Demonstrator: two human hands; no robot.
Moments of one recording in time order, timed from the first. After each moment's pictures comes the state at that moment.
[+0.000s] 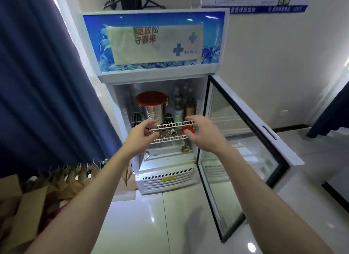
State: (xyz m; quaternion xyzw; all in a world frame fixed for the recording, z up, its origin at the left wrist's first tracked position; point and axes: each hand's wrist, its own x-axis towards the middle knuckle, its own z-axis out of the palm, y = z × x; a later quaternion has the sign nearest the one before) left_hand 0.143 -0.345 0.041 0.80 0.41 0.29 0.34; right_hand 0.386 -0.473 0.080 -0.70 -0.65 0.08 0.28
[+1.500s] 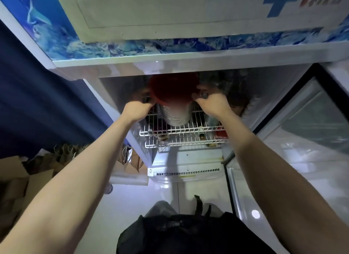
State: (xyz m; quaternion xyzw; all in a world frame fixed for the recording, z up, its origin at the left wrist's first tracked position) left_hand 0.188 0.033 -0.044 0.74 0.58 0.18 0.30; right_hand 0.460 -0.037 -0.044 -0.73 -0.55 0.24 0.34
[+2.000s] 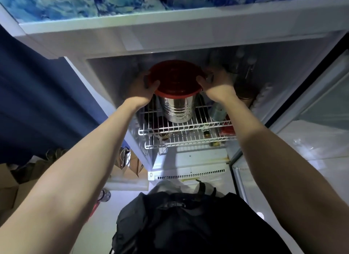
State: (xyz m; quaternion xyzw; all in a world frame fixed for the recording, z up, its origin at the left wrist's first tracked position) left_hand 0.199 0.101 -0.098 0.76 0.54 0.27 0.25; right_hand 0.467 0.006 -0.077 -0.73 -0.57 0.14 0.35
